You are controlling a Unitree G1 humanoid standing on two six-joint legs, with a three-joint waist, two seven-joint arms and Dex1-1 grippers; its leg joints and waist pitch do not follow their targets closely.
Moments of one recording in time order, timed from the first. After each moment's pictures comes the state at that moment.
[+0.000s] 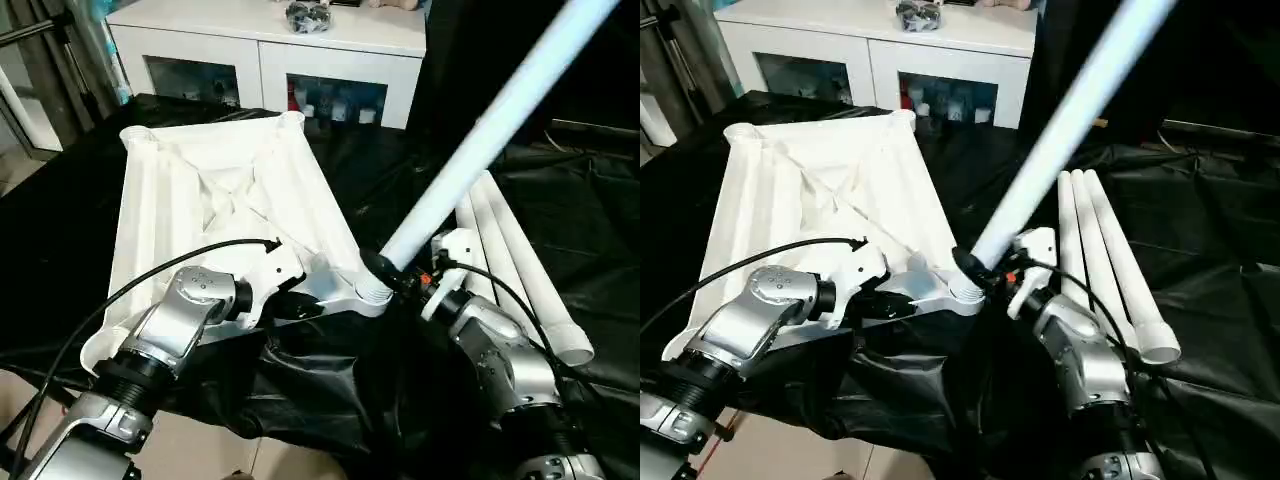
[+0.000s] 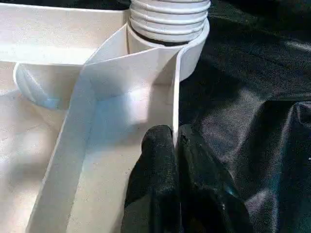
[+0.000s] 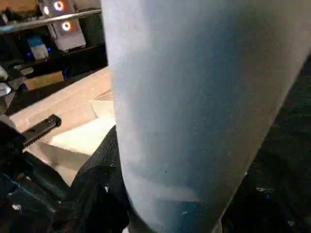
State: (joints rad) left arm -0.51 0.39 -0.33 0.40 -0.04 0.30 -1.03; right arm -0.33 -0.16 0.01 0.39 0.32 0.06 0.73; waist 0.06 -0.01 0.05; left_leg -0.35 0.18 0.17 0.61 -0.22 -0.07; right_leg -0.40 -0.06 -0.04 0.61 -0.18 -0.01
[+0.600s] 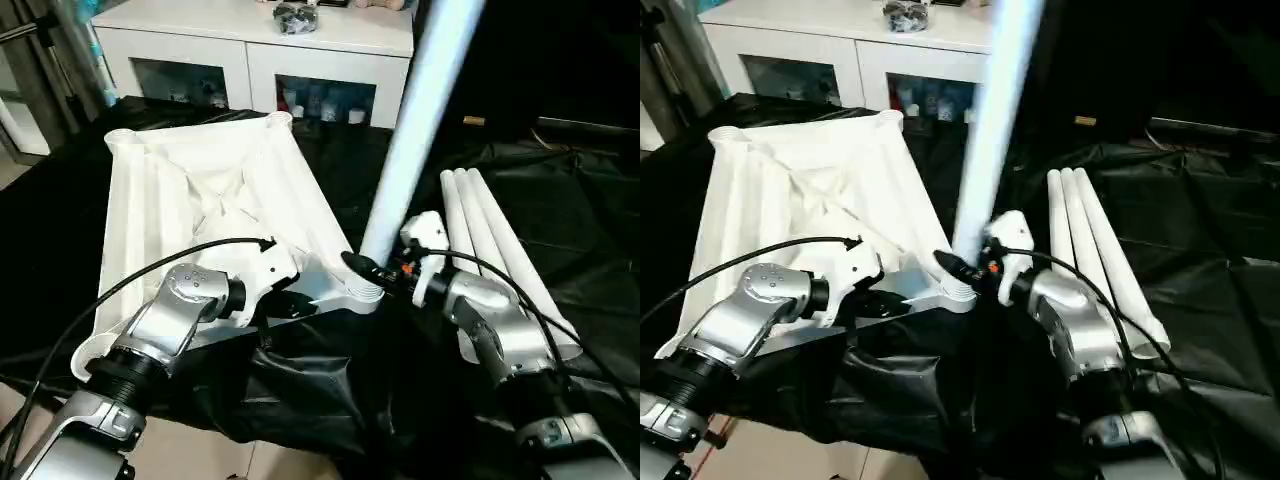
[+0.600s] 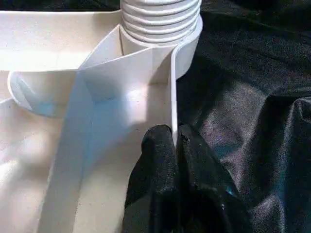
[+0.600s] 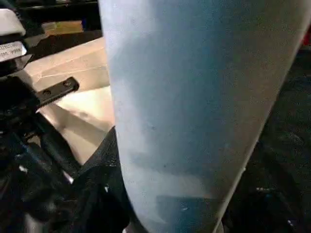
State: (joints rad) left arm -0.52 0.42 -0.33 0.41 -0.02 0.27 -1.07; right arm -0.48 -0.21 0.12 0.51 0.22 0.10 0.84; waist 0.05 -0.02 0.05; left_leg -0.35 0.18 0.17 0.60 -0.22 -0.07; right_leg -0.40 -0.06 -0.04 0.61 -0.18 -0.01
